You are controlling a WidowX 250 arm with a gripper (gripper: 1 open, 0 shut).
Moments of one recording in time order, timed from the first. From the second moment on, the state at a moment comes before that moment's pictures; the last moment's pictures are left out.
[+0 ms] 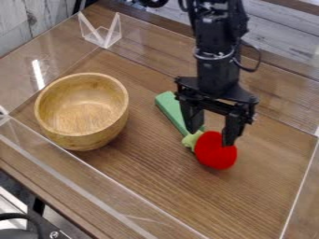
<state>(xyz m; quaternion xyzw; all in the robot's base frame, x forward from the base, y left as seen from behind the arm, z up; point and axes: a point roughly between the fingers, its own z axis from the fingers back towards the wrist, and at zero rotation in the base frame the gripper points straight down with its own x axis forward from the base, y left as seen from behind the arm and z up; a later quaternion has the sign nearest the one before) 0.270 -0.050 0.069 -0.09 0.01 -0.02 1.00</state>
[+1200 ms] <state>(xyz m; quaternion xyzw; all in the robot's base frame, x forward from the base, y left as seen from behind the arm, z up) 0.281 -0.039 0.092 -0.08 -0.02 0.07 0.99</state>
